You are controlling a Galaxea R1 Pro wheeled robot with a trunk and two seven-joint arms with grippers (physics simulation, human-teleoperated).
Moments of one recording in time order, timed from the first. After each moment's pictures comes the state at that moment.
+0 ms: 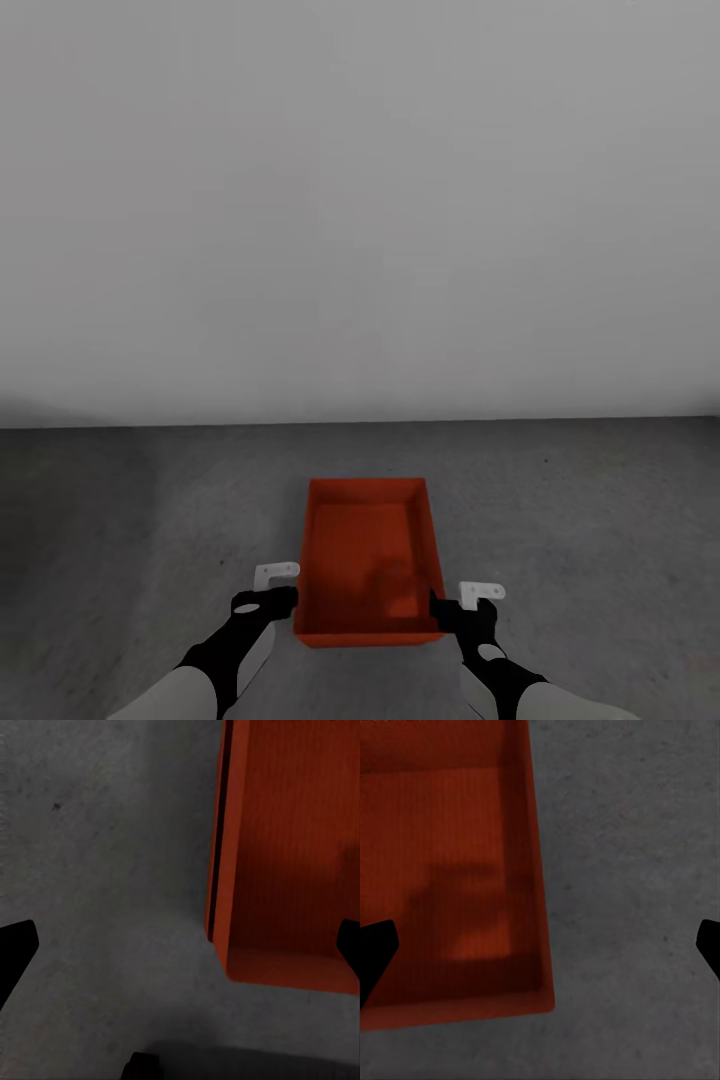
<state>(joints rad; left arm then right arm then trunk) -0.60 -0.12 -0.05 -0.31 0.09 0.07 0.24 -0.63 0.09 0.25 -0.05 -0.26 -0.38 -0.16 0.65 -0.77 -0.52</state>
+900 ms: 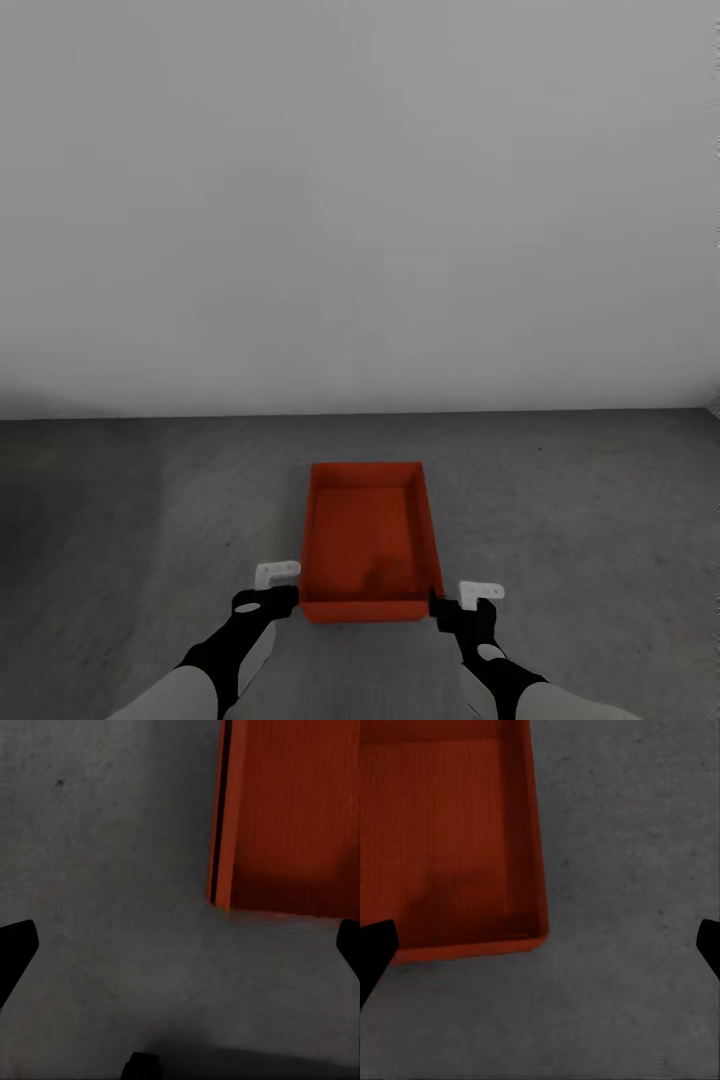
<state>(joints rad) -0.60 -0.12 -0.05 -0.31 0.09 0.07 0.24 -0.63 0.09 0.25 -0.05 -0.26 -0.38 -0.16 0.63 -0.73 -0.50</state>
